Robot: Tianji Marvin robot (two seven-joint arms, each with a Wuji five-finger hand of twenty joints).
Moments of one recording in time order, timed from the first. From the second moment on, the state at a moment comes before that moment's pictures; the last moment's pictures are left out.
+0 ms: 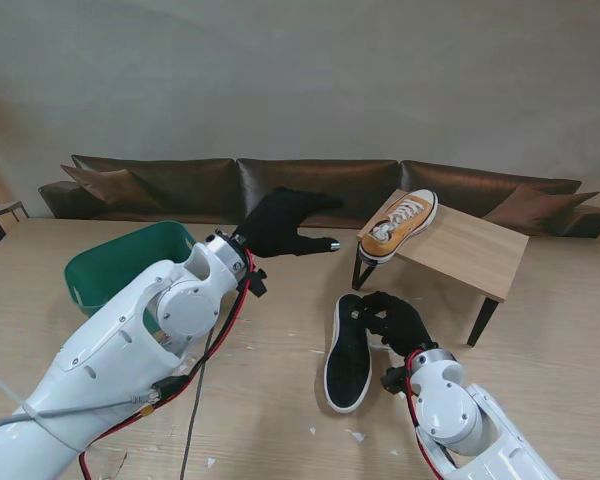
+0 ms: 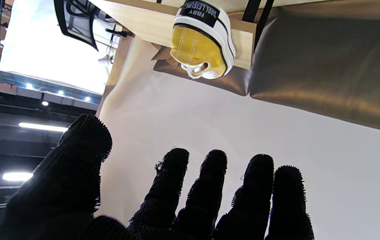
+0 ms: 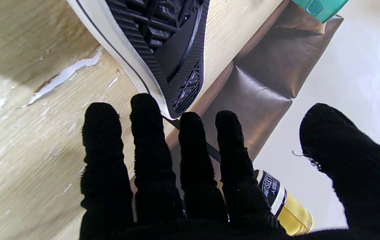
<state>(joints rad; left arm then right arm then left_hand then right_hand) 1.09 -1.16 -0.92 -1.51 0.60 -0.25 0.07 -1.56 -1.19 1.17 -1.52 -0.26 0.06 -0.20 0.65 -0.36 0.41 -0.09 0.63 0.22 0.13 0.24 0.69 0.31 0.10 0.32 0.49 0.41 0.20 0.40 0.12 0.36 0.63 0.55 0.26 -0.52 1.03 -0.12 0.61 0.06 0.63 0.44 0.70 0.13 0.59 0.45 0.84 0.25 0.43 0.45 0.58 0.35 0.94 0.59</state>
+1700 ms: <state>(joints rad) 1.52 -1.11 -1.16 -1.65 0.57 -0.23 0.04 -1.26 -1.17 0.75 -1.47 -0.68 0.90 -0.08 0.73 -0.33 0.31 -0.09 0.77 0.21 0.19 0.34 0.72 0.30 0.11 0.31 0.47 0.40 0.18 0.37 0.16 0.38 0.28 0.65 0.02 -0.47 0.76 -0.08 0.48 0.19 0.57 0.37 0.56 0.13 0.60 0.44 0.78 0.24 0.50 0.47 0.59 0.34 0.99 0.59</state>
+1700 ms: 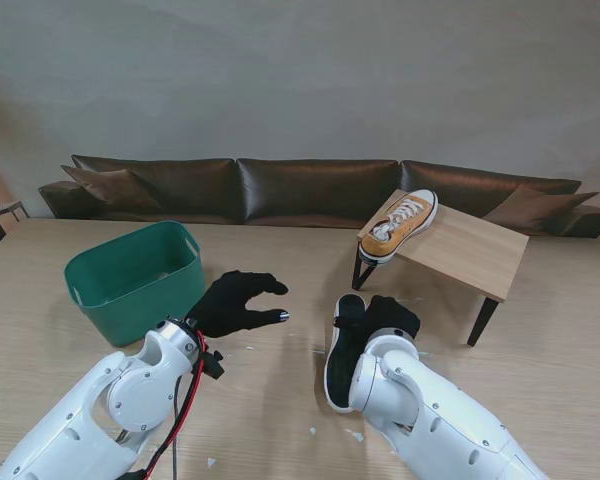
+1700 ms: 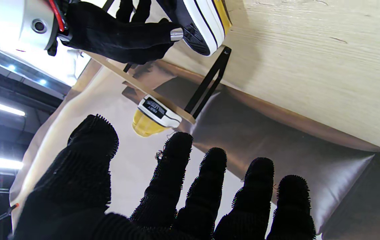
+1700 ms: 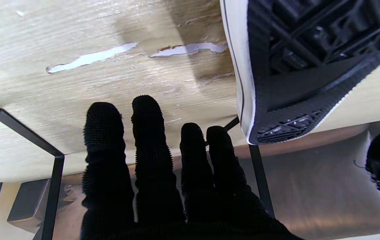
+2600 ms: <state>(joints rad) 1.56 -1.10 -1.18 -1.69 0.56 -0.21 0.00 -1.16 -1.30 0.67 -1.28 -0.91 0.96 0.08 0.74 -0.30 0.28 -0.09 0.77 0.21 0.19 0.35 0.72 0.30 0.11 0.32 0.47 0.40 0.18 0.37 0.14 0.38 0.26 0.66 0.13 -0.60 0.78 -0.06 0.54 0.27 0.63 0.39 0.58 0.19 0.77 0.54 0.77 0.22 0.84 0.60 0.59 0.28 1.27 0.72</state>
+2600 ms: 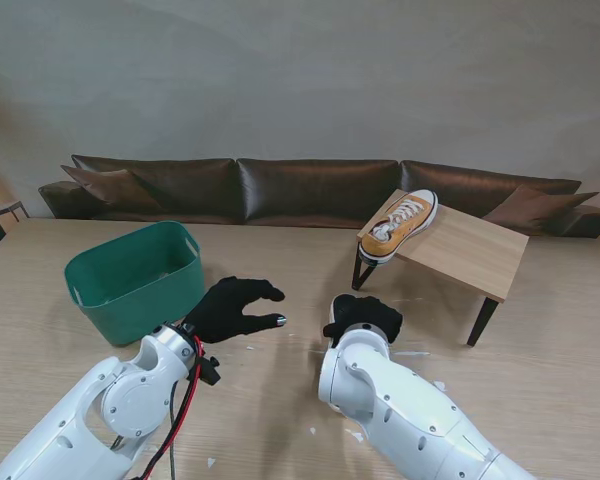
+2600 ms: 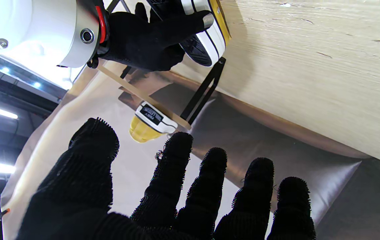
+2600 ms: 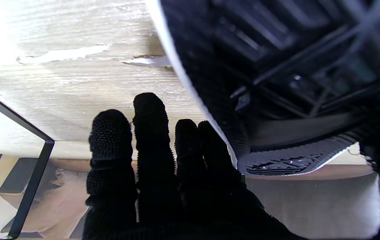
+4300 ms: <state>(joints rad) 1.53 -1.16 -1.11 -1.57 0.18 0.01 0.07 -1.40 -1.29 0.85 -1.44 -0.51 0.56 -0.47 0.77 -0.29 0.27 -0.09 0.78 0.28 0.19 0.35 0.79 0.43 0.16 0.51 0.48 0.49 0.40 0.64 0.23 0.43 0.43 1.17 0.28 -0.99 0.87 -0.30 0.93 0.17 0.93 0.44 1.09 0.16 0.82 0.84 1.12 0.15 1.15 0.74 0.61 0.23 1.37 0.74</state>
